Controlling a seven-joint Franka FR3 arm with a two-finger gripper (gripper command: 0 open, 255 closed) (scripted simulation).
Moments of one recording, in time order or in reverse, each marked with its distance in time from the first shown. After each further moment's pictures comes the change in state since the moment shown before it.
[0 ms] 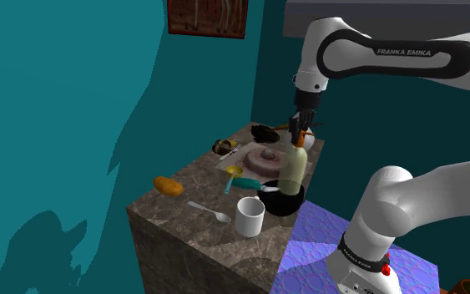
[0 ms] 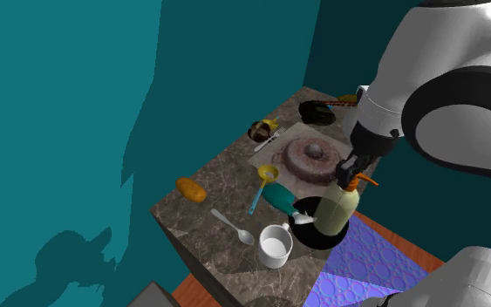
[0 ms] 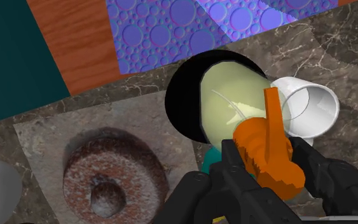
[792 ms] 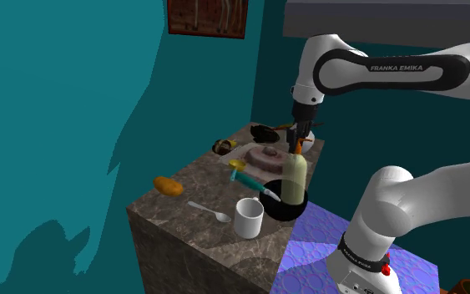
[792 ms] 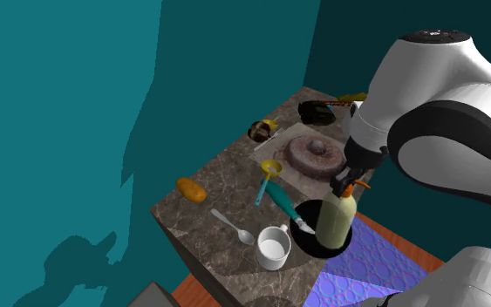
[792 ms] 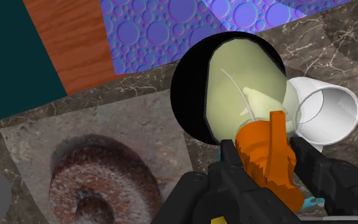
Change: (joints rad) arm -0.003 -0.017 -0.004 -0.103 -0.004 0.093 0.000
